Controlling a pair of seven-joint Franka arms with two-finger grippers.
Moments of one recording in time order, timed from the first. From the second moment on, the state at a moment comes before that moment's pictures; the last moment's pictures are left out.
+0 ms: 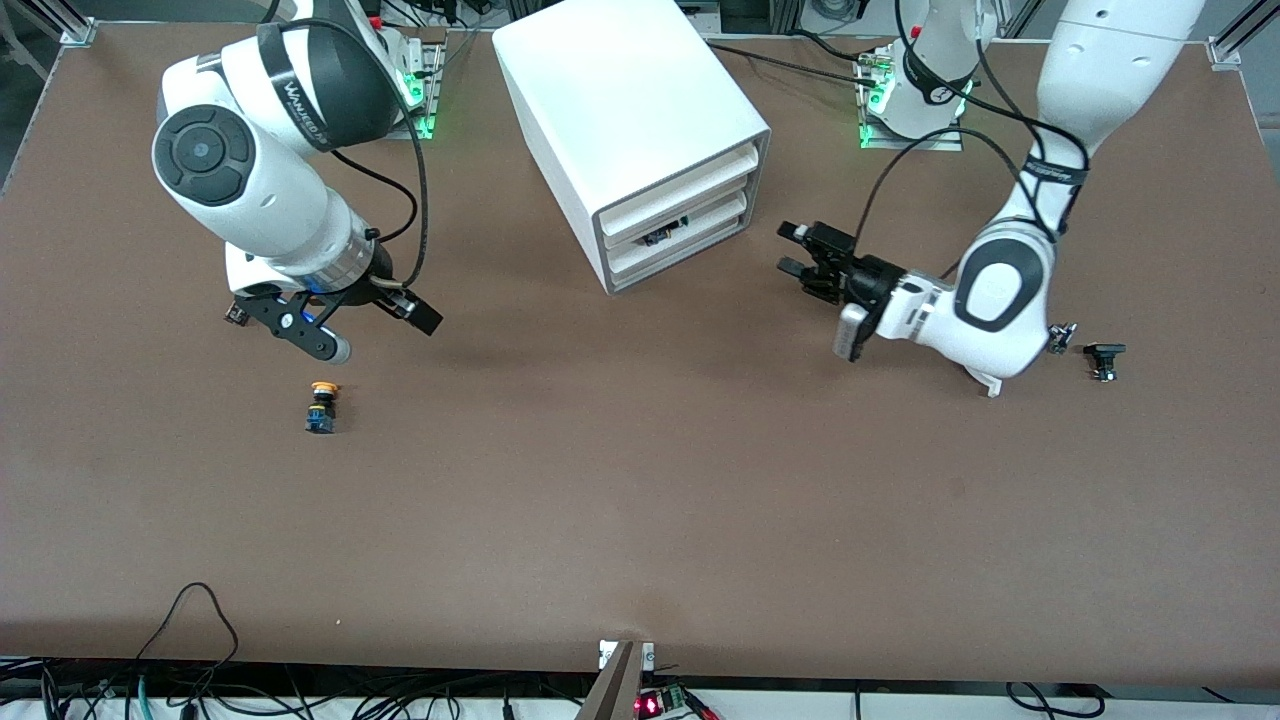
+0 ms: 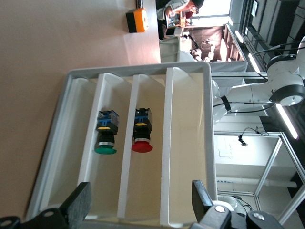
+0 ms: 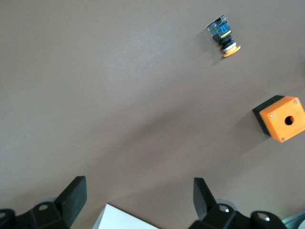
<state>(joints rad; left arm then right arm) -0.05 0.48 -0.14 -2.00 -1.10 1.51 0.95 0.34 0.24 0.06 -1.61 0.02 1.80 0.98</state>
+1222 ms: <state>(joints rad) -0.07 0.53 -0.29 -2.22 -1.26 1.67 1.15 0.46 0.41 0.06 -1.33 0.16 1.84 1.36</state>
